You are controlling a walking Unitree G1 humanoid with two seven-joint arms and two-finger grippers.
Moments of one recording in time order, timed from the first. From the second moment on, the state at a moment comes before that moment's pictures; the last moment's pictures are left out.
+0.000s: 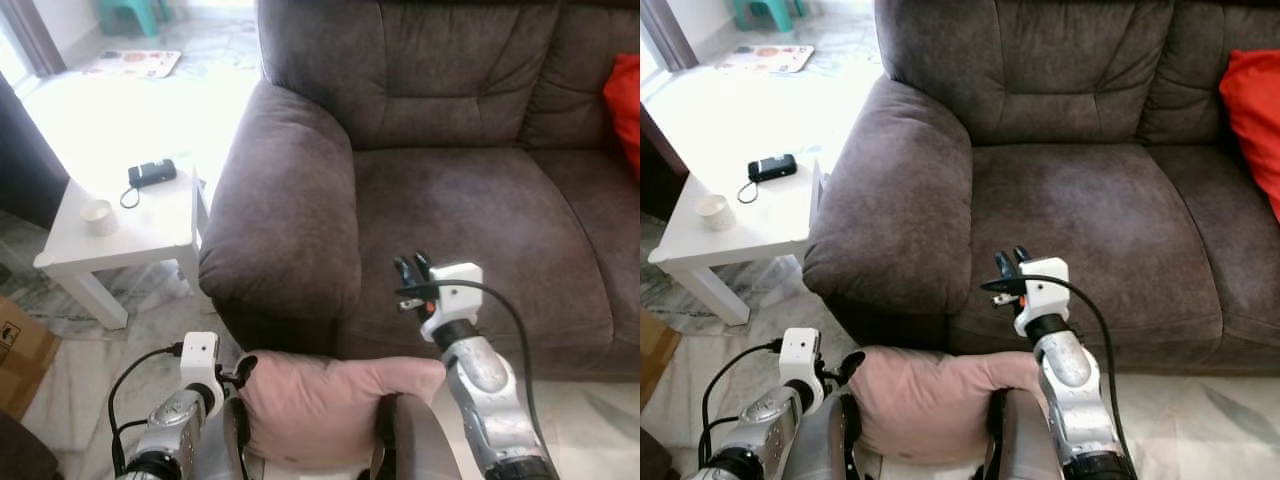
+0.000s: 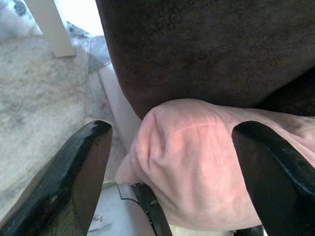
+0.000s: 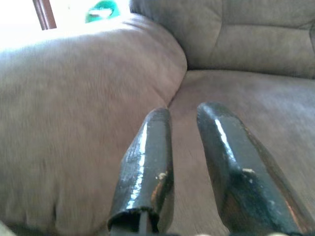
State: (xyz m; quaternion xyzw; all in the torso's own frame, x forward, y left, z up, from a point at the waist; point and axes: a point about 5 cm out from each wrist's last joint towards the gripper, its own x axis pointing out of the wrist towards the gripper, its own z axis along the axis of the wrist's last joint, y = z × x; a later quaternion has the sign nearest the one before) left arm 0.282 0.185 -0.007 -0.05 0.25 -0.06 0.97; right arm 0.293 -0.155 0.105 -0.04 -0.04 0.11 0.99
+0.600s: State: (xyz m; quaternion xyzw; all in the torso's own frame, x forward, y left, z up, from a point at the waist) left arm 0.295 0.188 0.005 -0.08 0.22 -0.03 0.97; right arm 0.265 -0.173 0.133 -0.04 -0.07 0.10 0.99
